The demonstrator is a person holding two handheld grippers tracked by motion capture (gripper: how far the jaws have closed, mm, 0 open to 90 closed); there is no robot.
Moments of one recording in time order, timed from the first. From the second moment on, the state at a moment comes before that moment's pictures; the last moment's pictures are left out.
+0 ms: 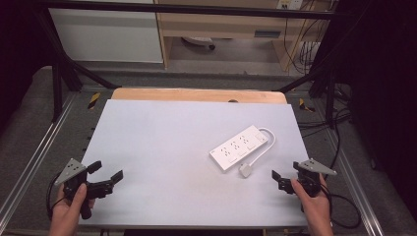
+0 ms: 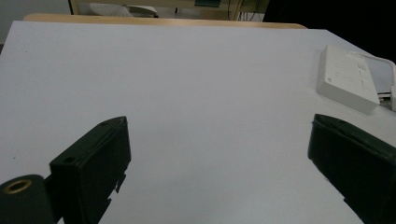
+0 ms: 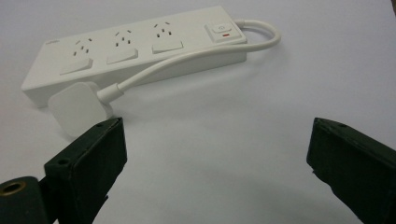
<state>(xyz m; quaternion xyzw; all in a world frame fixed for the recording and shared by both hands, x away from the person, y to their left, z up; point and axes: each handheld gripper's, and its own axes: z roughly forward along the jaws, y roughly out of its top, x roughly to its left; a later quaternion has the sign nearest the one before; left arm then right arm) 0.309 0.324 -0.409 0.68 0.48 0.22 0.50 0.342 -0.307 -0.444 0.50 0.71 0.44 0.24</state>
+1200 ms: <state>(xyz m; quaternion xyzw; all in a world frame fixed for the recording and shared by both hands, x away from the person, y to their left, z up) 0.309 0.322 -0.408 0.69 0.48 0.21 0.50 0.340 -0.287 -0.402 0.47 0.69 0.47 0.28</state>
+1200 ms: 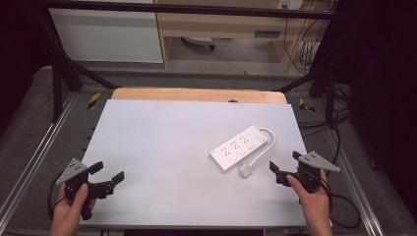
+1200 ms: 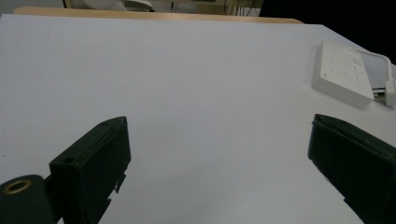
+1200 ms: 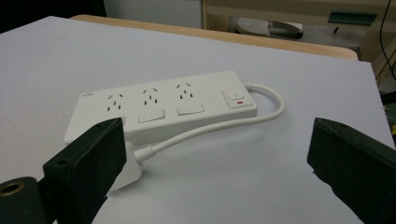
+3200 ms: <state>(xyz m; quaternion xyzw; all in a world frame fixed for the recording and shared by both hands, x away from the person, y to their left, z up) 0.310 0.320 -0.409 0.70 0.48 0.21 0.50 0.408 -0.272 -0.369 0.47 0.69 0.47 0.28</state>
